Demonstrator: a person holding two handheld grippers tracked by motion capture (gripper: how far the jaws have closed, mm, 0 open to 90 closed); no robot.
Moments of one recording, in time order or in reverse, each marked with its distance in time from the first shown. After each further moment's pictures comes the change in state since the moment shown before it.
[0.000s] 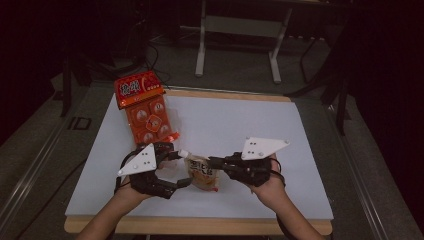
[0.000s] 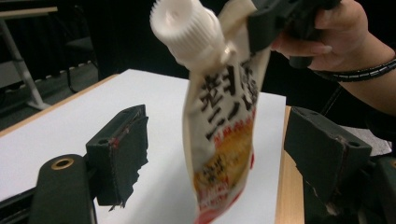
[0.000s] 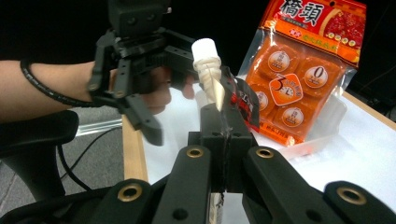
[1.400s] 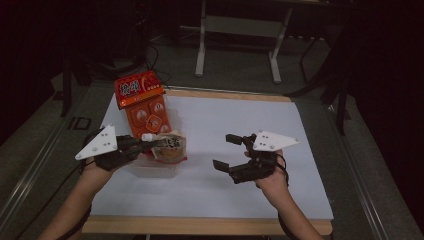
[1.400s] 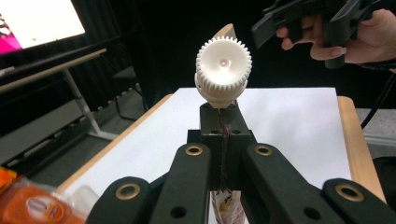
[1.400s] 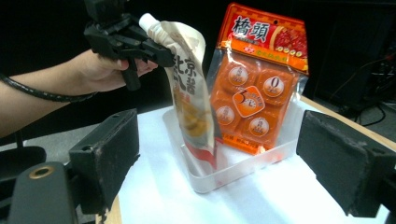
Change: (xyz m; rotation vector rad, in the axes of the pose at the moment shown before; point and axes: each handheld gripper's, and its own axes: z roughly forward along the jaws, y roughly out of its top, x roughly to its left) left arm 0.061 0.002 -0.069 -0.051 0.143 0.177; right arm -0.025 -0.017 -0.007 -0.127 -0.099 0.084
